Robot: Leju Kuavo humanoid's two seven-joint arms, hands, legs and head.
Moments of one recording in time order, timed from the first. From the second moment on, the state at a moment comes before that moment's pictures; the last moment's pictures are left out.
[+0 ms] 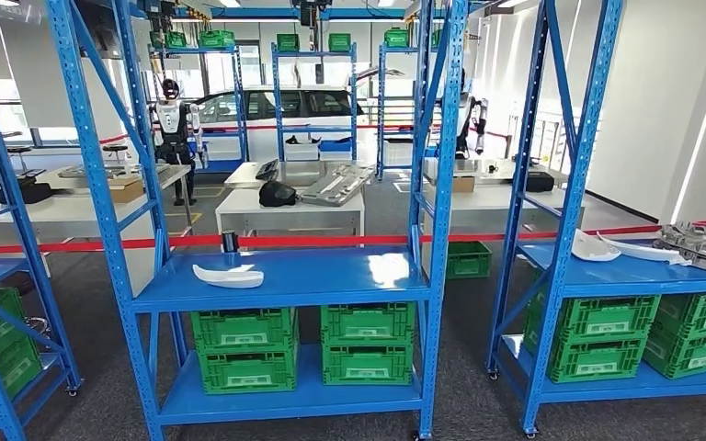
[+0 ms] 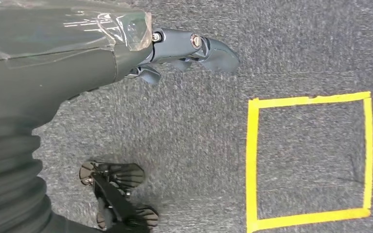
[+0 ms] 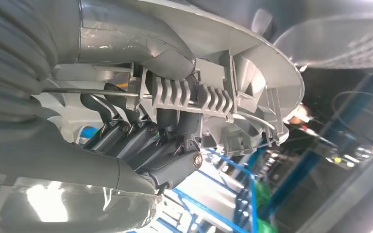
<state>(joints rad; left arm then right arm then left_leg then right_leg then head) 0.11 -0.34 1.27 -1.25 -0.87 -0.74 -0.40 -0.20 -0.33 0.52 -2.05 -0.18 0.58 -0.41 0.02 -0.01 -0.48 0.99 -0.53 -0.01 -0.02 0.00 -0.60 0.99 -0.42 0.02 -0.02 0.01</state>
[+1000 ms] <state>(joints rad) 0.17 -0.34 1.18 -1.28 -0.73 -0.69 -0.29 -0.19 -0.31 0.48 -2.02 -0.14 0.58 -0.39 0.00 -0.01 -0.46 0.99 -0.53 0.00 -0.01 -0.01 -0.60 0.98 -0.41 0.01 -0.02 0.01</state>
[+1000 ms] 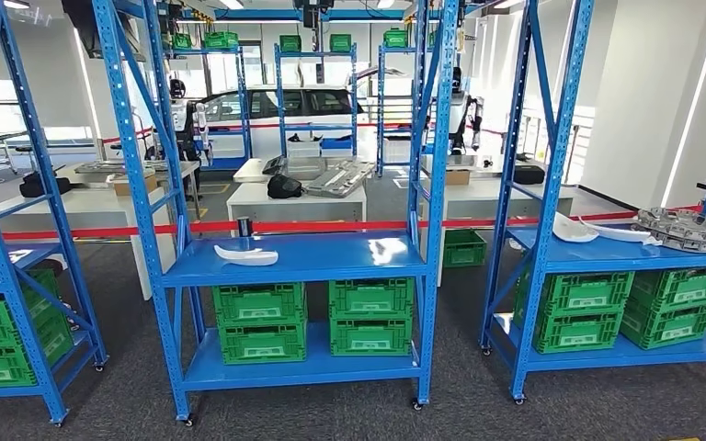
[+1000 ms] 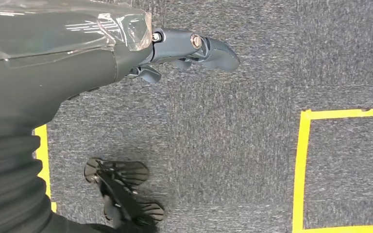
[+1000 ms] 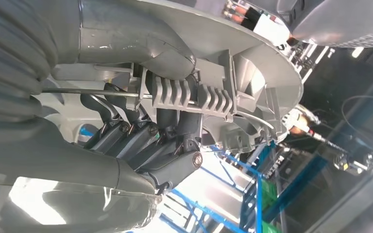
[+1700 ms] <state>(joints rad) 0.27 -0.34 1.05 -1.32 -0.50 -0.59 -0.15 -0.25 -0.30 0.54 -1.99 -0.21 0.63 -0.39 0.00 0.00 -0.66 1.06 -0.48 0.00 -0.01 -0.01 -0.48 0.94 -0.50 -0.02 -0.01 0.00</state>
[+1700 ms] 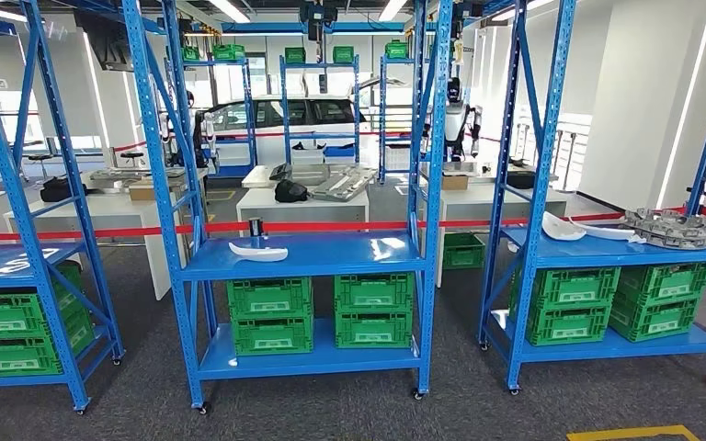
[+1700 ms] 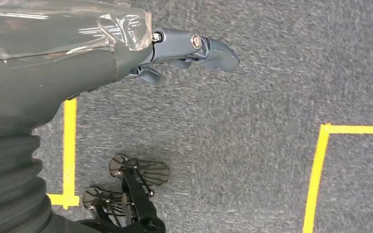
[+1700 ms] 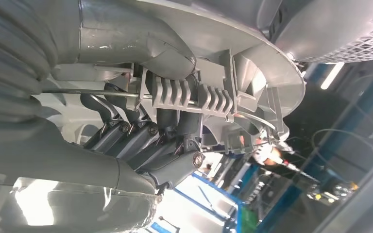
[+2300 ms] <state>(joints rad) 0.28 -0.35 1.05 -1.38 -0.59 -0.61 0.00 -0.27 -0.30 0.58 -1.99 -0.13 0.65 -0.44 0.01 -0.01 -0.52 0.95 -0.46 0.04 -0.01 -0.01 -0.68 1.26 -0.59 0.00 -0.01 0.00</state>
